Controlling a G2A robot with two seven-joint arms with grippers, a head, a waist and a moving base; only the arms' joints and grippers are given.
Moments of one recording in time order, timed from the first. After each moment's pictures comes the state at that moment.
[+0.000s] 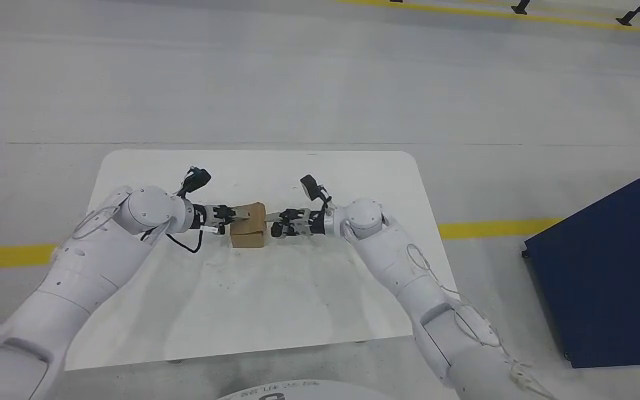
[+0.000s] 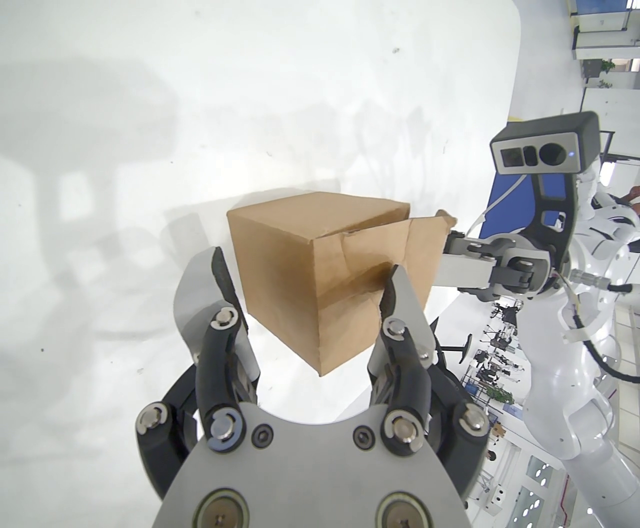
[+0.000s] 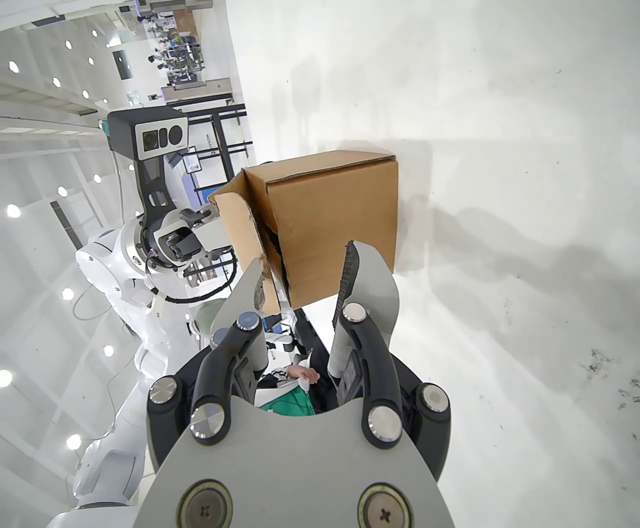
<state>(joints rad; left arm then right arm) 0.85 -1.23 -0.76 -1.00 0.08 0.08 -0.92 -1.05 -1.29 1.05 -0.91 0.18 -0.04 0.98</state>
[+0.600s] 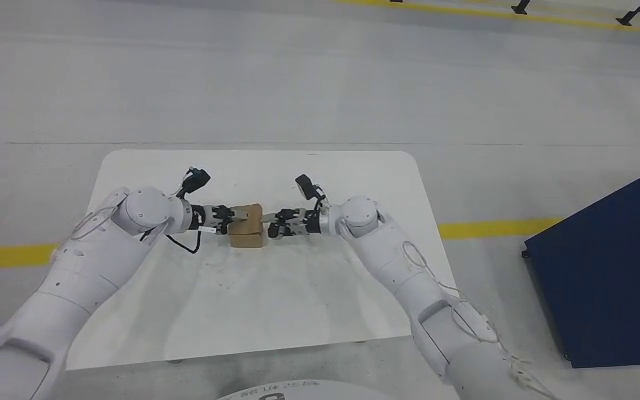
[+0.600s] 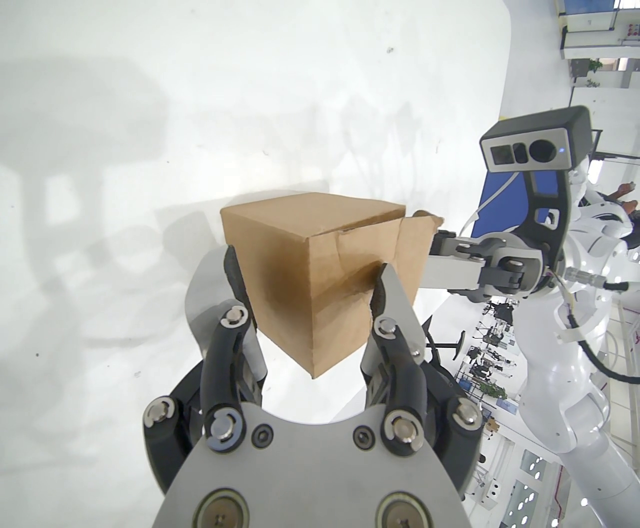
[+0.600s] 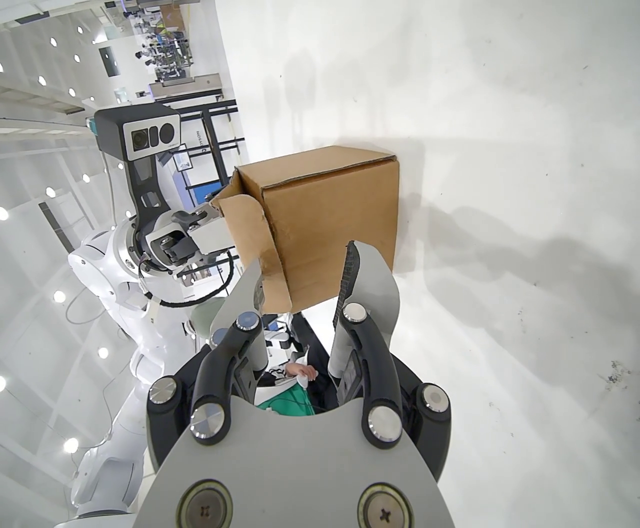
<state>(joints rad) 0.86 -1.24 -0.77 -0.98 0.07 0.04 -0.92 -1.03 -1.29 1.01 -0.91 0.17 -0.01 0.97</state>
